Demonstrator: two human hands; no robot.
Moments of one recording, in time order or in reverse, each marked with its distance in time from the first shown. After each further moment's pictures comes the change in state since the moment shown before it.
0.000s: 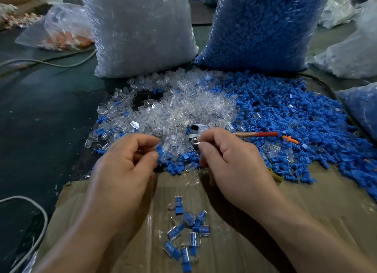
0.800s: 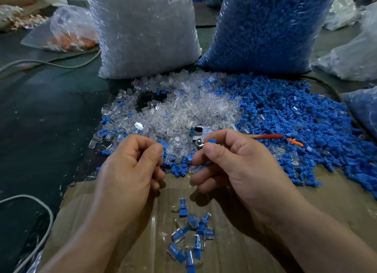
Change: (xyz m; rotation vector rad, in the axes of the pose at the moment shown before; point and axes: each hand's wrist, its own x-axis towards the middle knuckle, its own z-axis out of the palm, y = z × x) left_hand -0.001 -0.004 0.008 -0.346 0.017 -0.151; right_hand -0.004 -0.010 -0.003 0.895 -0.191 0.288
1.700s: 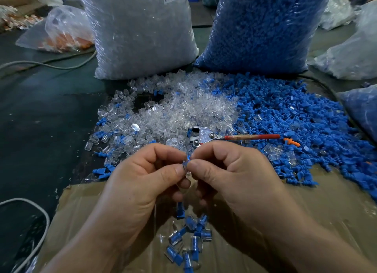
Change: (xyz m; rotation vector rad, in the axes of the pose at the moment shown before) left_hand -0.012 0.022 0.006 -0.475 -0.375 -0.277; right_hand -0.008 0.001 0.005 -0.424 0.008 -0.192
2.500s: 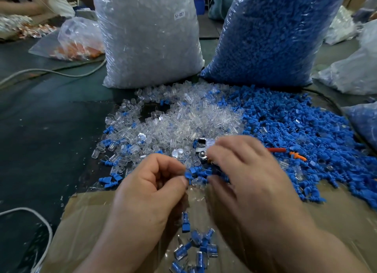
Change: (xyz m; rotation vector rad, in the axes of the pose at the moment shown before) left_hand -0.002 -0.003 0.009 0.515 0.244 0.231; right_hand 0.004 -0.003 -0.012 -1.069 0.175 -0.372
